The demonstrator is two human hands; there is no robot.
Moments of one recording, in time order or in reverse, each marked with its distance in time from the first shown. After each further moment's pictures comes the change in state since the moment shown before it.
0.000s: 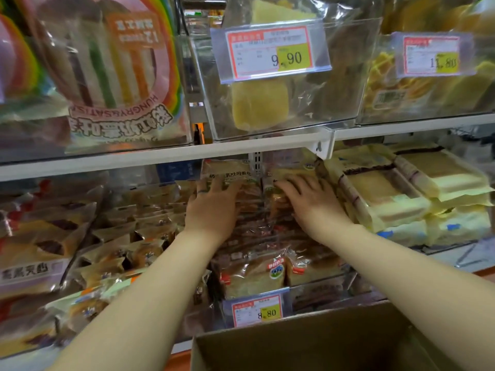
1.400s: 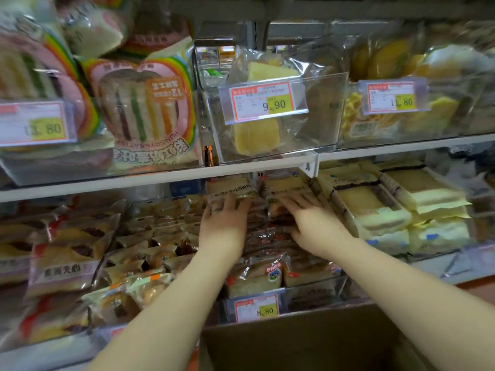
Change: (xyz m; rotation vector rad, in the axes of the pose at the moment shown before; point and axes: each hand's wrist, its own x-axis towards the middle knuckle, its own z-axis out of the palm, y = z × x) left_hand -0.032 0.024 -0.022 0.016 0.048 -0.009; right_hand -0.024 -0.004 -0.043 0.228 -0.113 0.061
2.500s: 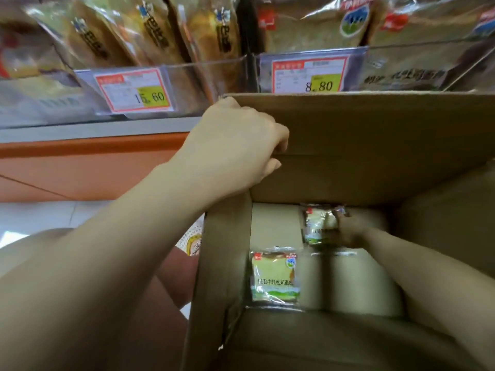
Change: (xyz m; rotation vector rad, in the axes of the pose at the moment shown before) left_hand -0.156 -0.012 0.075 0.177 -0.323 0.335; right_hand -0.236 0.010 0.302 0.176 -1.130 0.249
